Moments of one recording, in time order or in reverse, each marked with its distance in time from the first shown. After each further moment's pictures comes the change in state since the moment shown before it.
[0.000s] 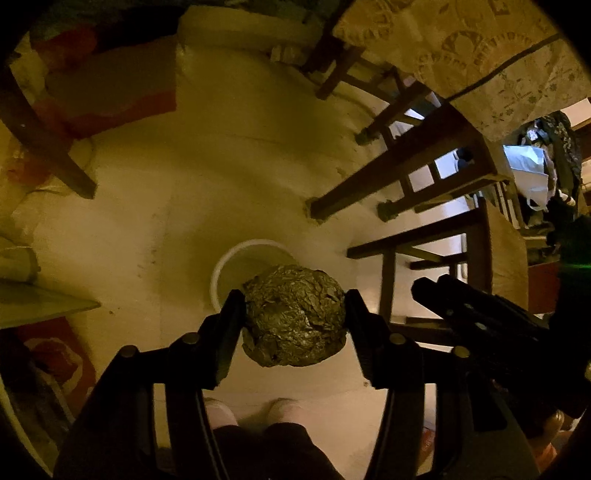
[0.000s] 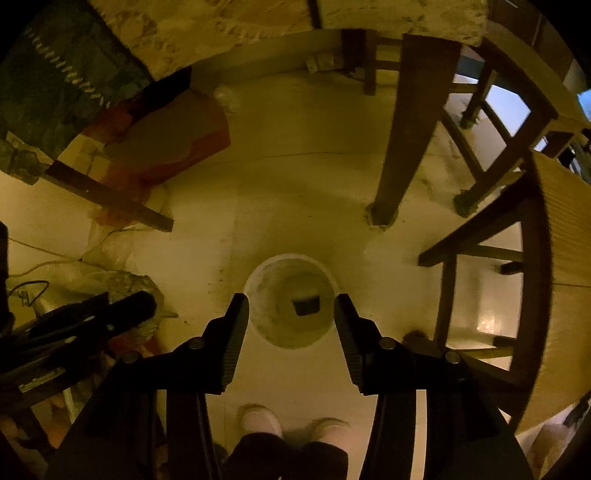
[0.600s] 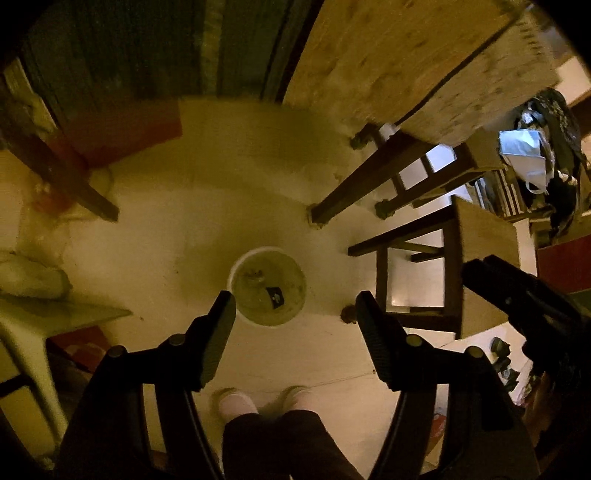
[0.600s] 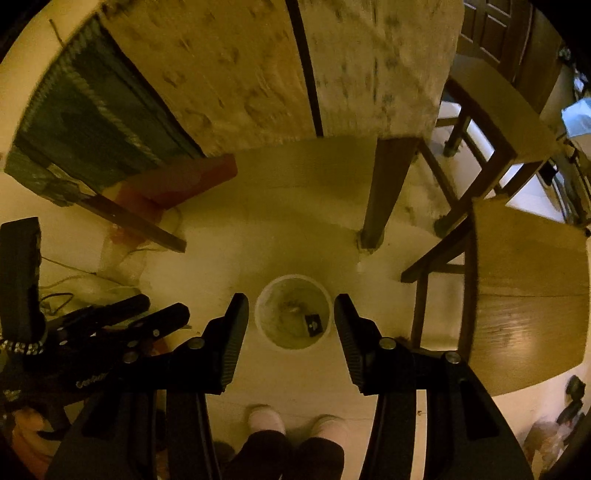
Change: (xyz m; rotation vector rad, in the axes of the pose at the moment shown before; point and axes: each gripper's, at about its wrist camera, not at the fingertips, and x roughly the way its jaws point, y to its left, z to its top) left arm -0.091 -0.043 0.004 0.092 -0.032 0.092; right arm -0.098 0.028 0.020 -0.011 -0.083 -0.004
